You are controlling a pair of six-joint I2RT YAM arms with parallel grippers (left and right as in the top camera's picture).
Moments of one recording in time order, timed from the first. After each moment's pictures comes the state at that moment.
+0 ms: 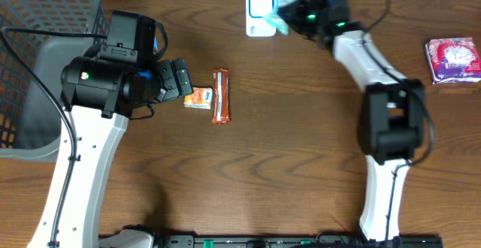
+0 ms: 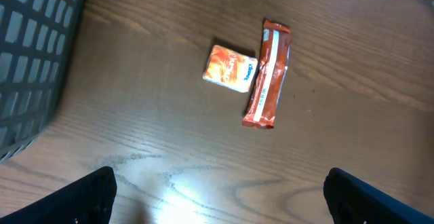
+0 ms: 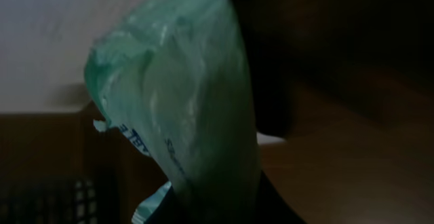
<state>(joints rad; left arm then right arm) -0.20 1.43 1.64 -1.33 -0.01 -0.45 0.12 2.25 1.83 -0.32 -0.47 0.73</state>
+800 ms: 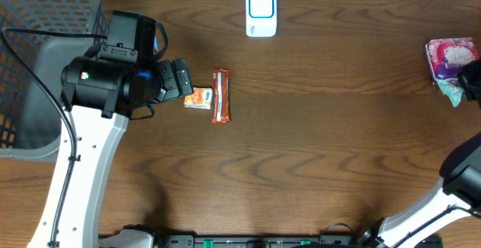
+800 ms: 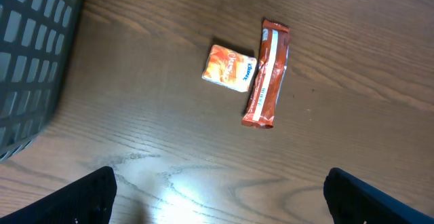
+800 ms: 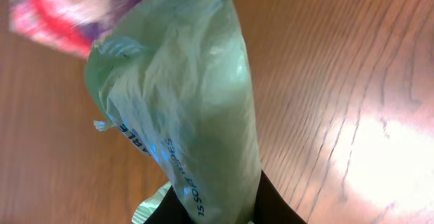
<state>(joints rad) -0.20 1.43 1.64 -1.33 -0.01 -0.45 -0.62 2.06 1.83 -1.08 -0.07 0.59</state>
